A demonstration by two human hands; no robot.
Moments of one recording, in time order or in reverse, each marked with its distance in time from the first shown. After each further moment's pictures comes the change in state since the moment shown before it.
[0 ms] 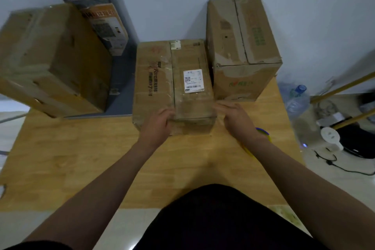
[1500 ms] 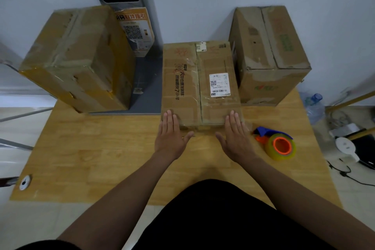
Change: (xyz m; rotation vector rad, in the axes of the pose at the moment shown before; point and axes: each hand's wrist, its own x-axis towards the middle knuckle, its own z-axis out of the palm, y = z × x) left_hand -0.051 -0.058 0.003 0.337 -0.240 -0.262; right_hand -0.030 -0.081 0.086 -0.317 -0.164 0.163
